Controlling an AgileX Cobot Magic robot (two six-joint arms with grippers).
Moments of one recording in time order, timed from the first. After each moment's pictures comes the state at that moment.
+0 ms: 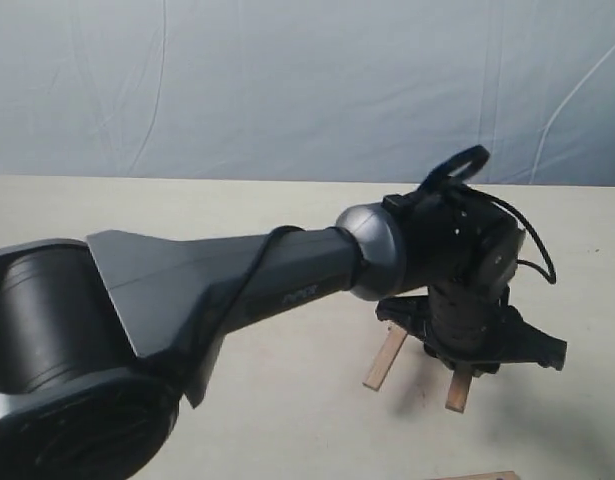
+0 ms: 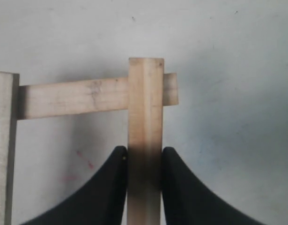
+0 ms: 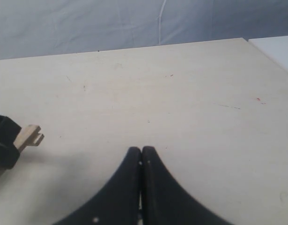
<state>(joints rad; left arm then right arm) -1.02 2.38 -2.07 0.04 0.97 -0.60 -0.03 0.00 0.00 -0.09 0.37 0.15</state>
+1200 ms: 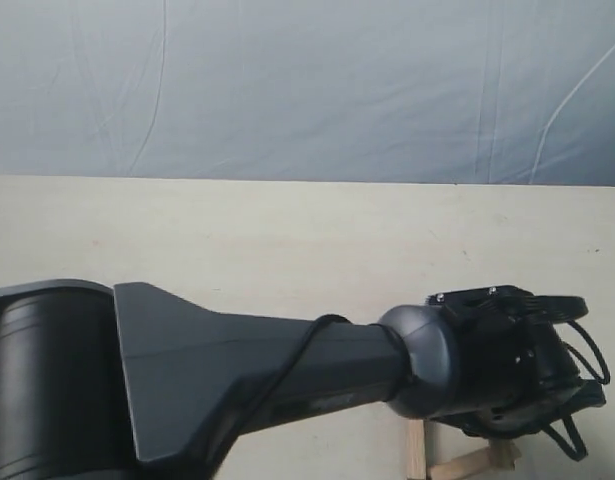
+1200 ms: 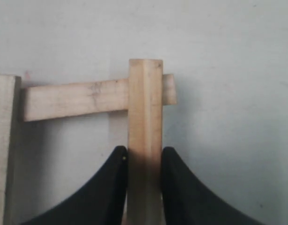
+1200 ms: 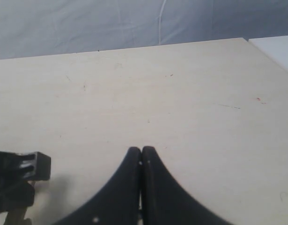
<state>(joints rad) -1.18 2.35 -1.86 0.32 0.75 -1.33 -0.03 0.00 0.00 -0.09 0.37 0.15</state>
